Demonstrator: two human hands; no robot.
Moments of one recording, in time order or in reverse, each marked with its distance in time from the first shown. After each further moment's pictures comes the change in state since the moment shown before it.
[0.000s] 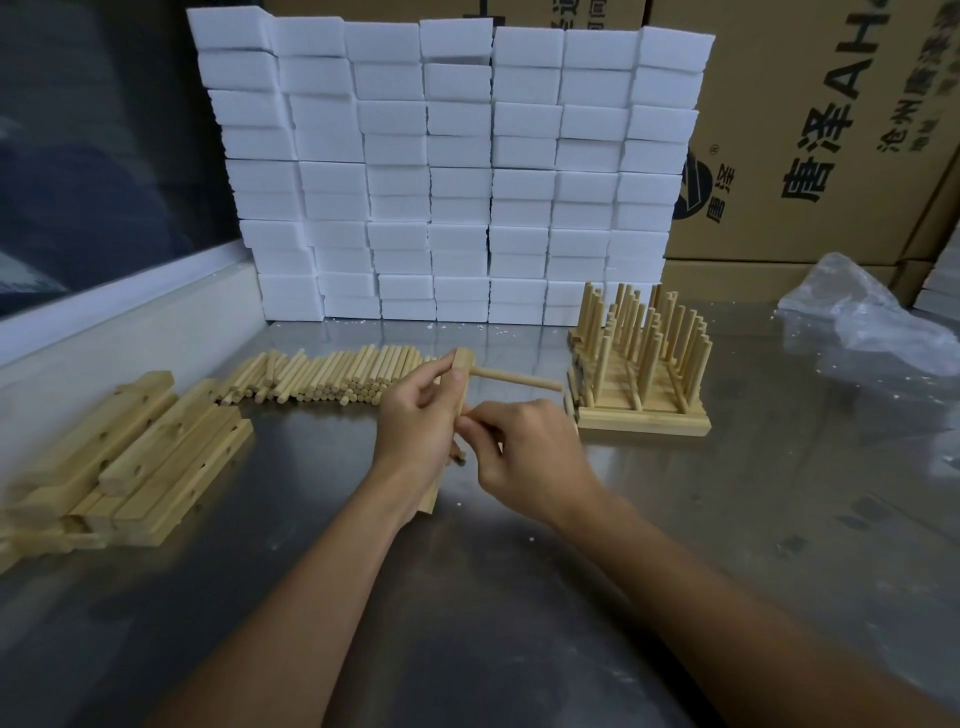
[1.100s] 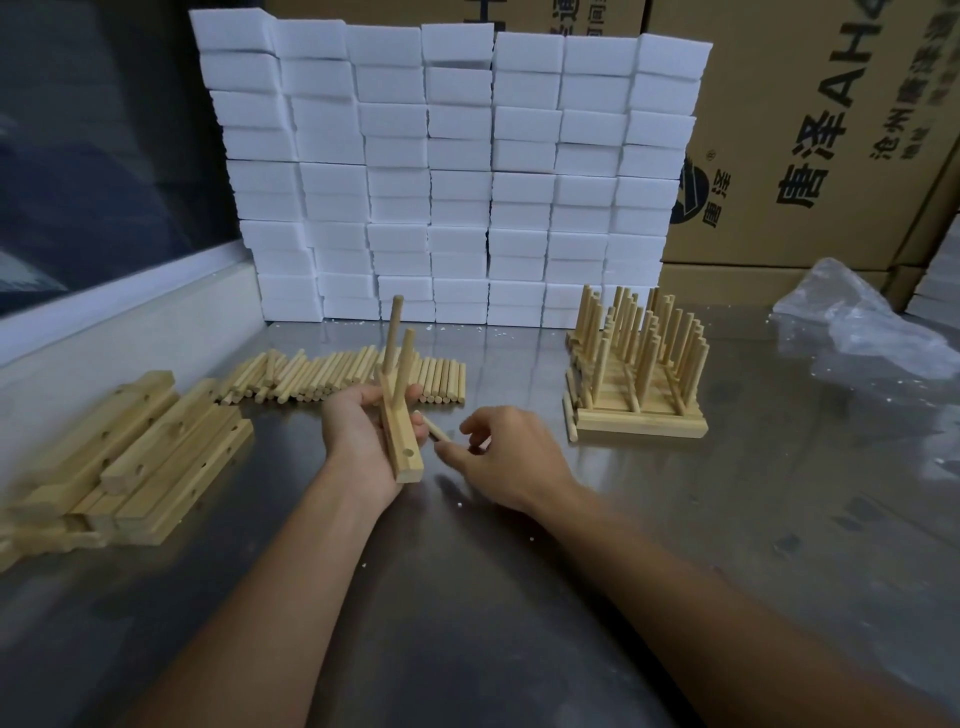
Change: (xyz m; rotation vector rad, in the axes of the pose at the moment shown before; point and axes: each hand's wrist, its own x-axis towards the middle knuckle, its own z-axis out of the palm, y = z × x) left_hand 0.011 0.009 -0.030 -0.622 0.185 -0.492; right_hand 0.010 0.005 0.023 0.002 -0.330 0.476
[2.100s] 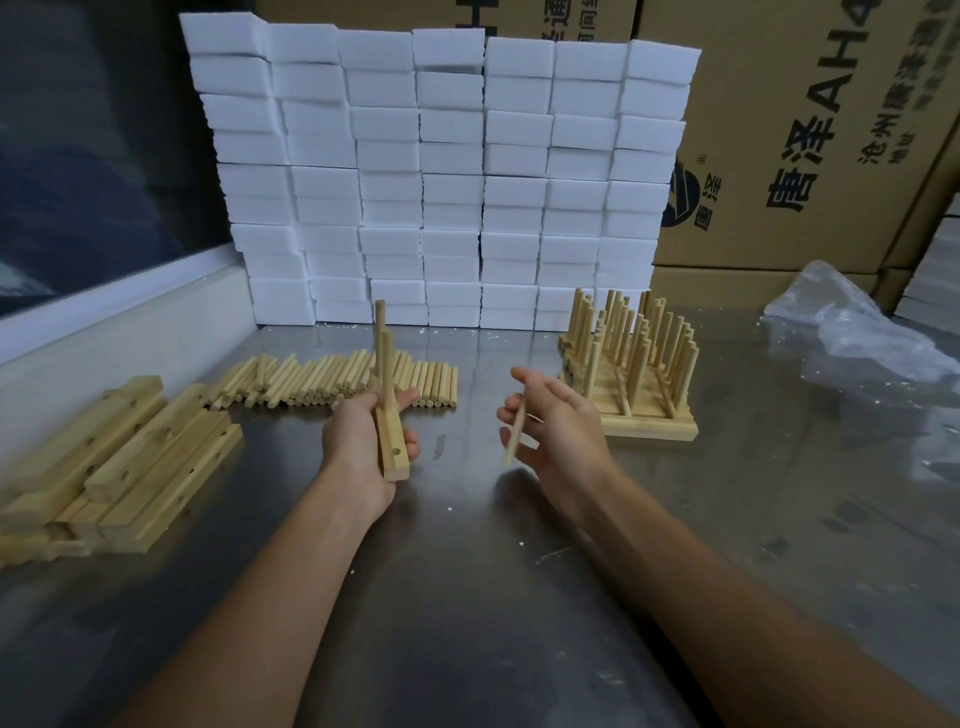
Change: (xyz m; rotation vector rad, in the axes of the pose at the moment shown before) left_hand 0.002 -0.006 0.003 0.185 0.059 0.045; right_hand -0.001 0.021 -0.031 1.343 0.099 0.303
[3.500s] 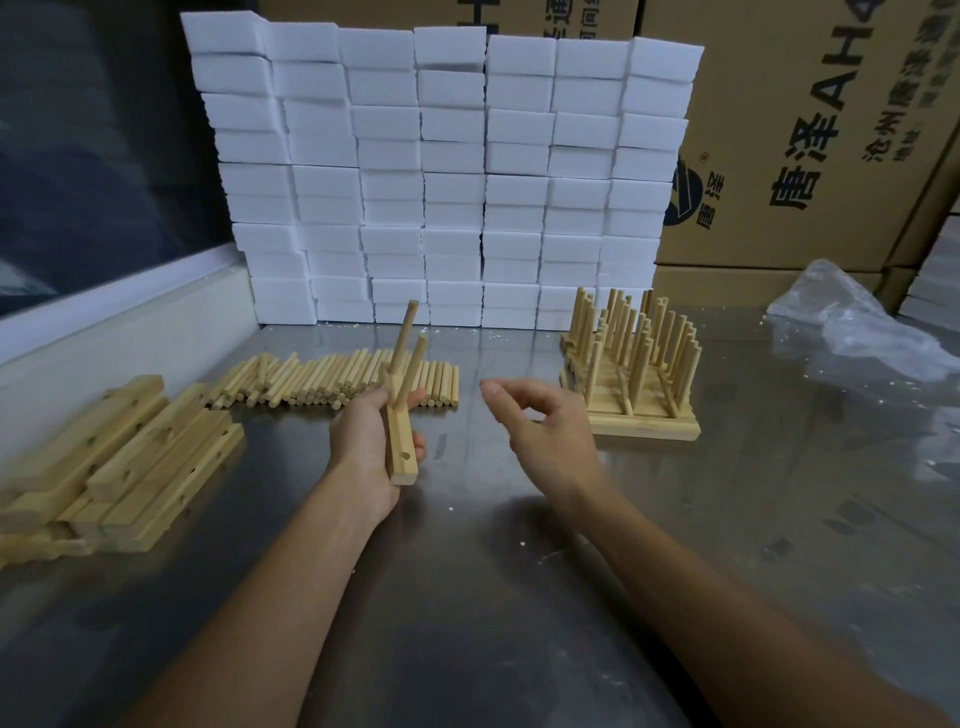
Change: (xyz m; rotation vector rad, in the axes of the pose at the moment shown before) left_hand 0.005 -0.005 0.001 0.050 -0.035 0.041; right_hand -0.012 0.002 0.006 -0.612 -0.026 -0.426
